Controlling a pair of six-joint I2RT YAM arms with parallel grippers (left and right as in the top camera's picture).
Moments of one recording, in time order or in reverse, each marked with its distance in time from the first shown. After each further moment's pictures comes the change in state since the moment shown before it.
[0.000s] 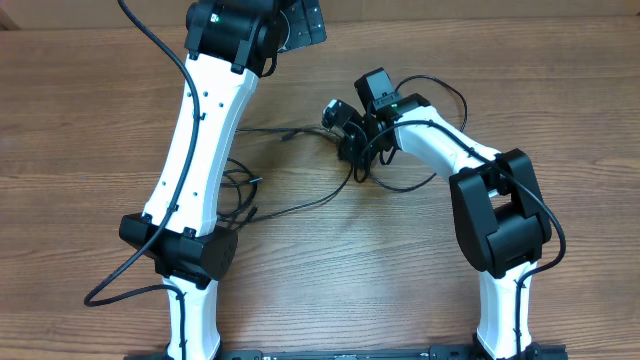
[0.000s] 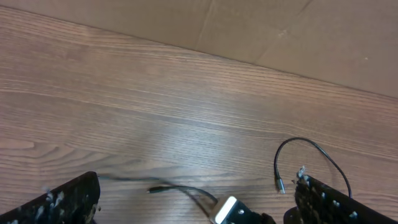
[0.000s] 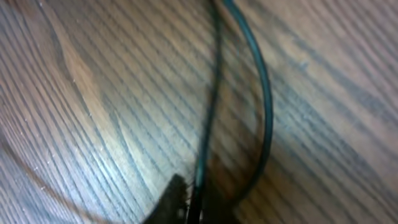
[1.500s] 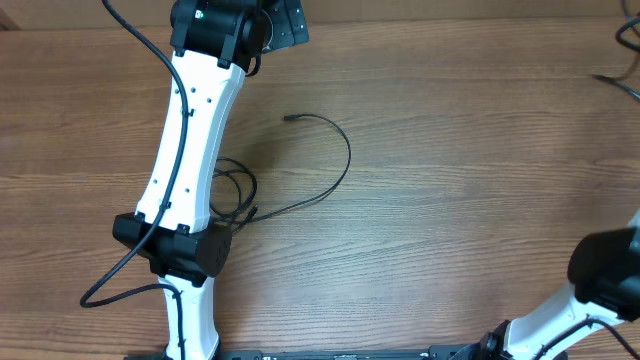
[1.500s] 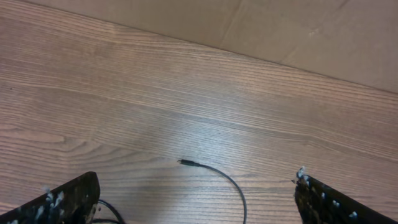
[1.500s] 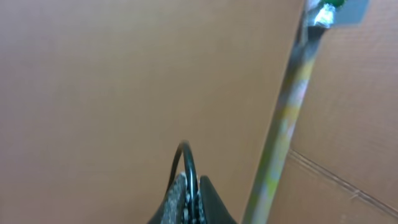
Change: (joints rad) left arm 0.047 0.000 0.000 -0.041 -0.017 0.027; right arm -0.853 -0.241 0.581 0.674 0.270 0.357
